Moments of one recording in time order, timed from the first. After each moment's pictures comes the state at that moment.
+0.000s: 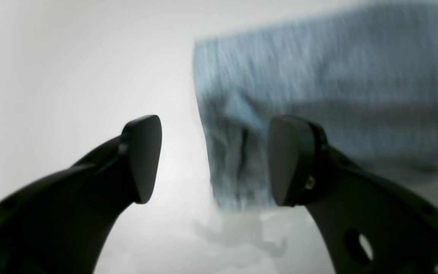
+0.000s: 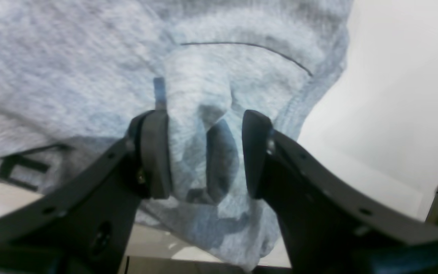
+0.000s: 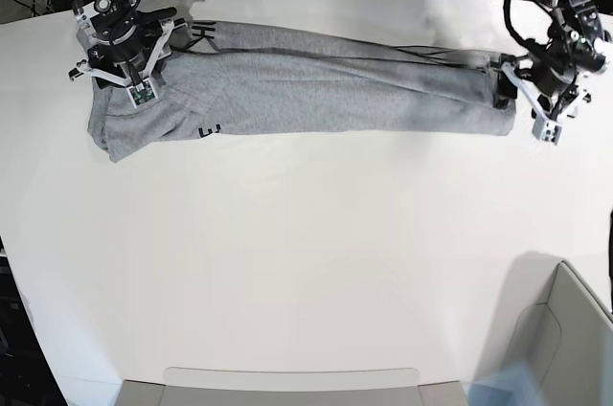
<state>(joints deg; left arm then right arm) 16.6 -18.9 -31.4 101.7 -23.2 -35.3 61.9 -21.4 -4.5 25.1 118.2 -17.3 44.7 -48.4</state>
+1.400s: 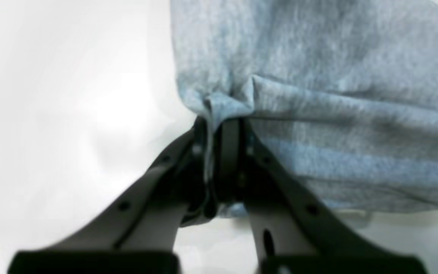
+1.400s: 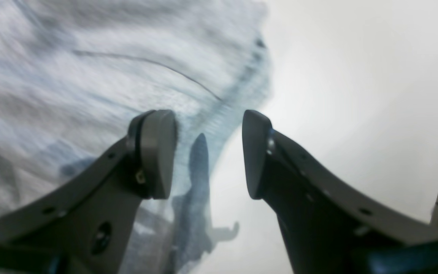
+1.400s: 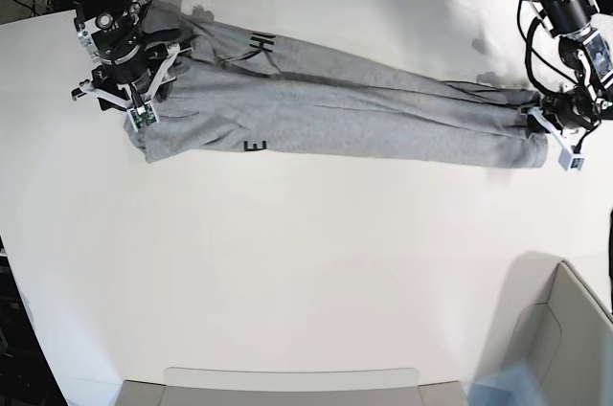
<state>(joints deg) -1.0 -25.1 -35.2 64.1 -16.4 -36.6 64.1 -15.2 -7.8 25.6 117.9 -17.0 44.7 -48.5</state>
